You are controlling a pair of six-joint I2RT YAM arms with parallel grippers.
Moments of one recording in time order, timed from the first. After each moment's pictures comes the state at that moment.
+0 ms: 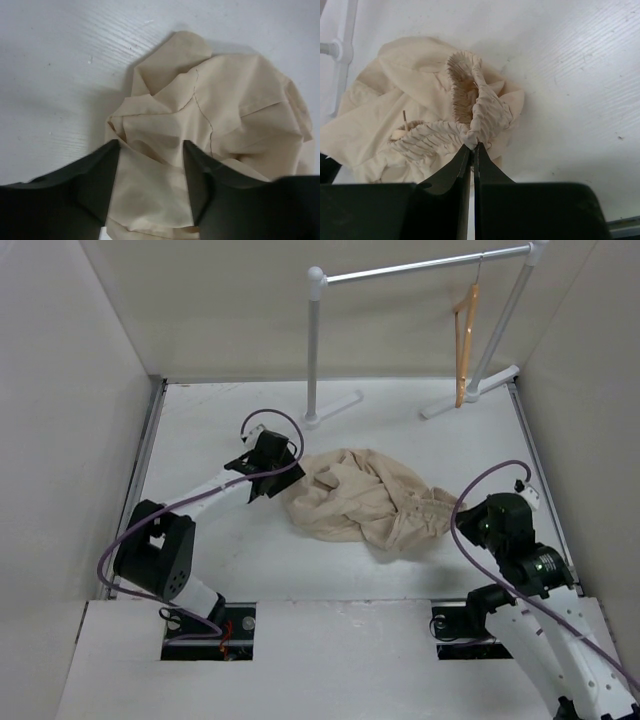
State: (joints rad) left arm -0.47 1.51 0.93 -0.28 -0.14 -0.95; right arm 0.27 0.48 0.62 -0.81 0.24 0.94
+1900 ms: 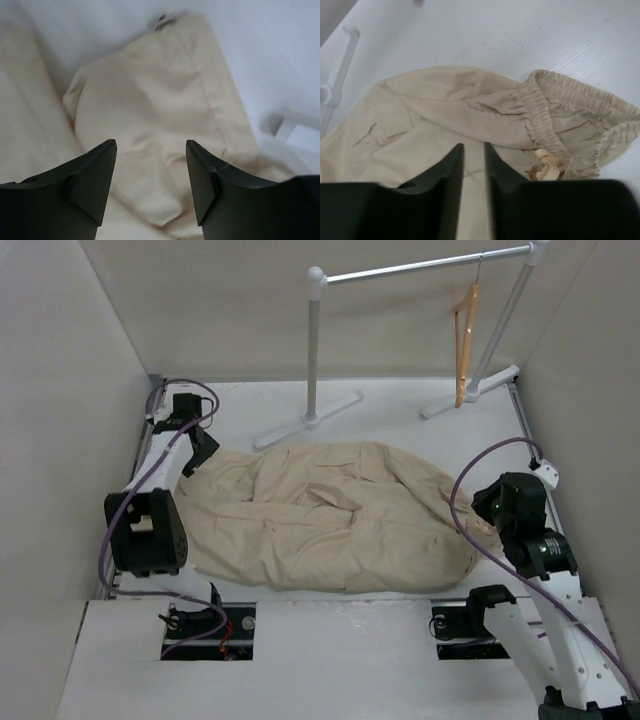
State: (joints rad) left arm 0.04 1.56 1.20 -0.71 -0.33 -0.77; right arm 0.12 0.61 0.75 -0.72 0.31 0.70
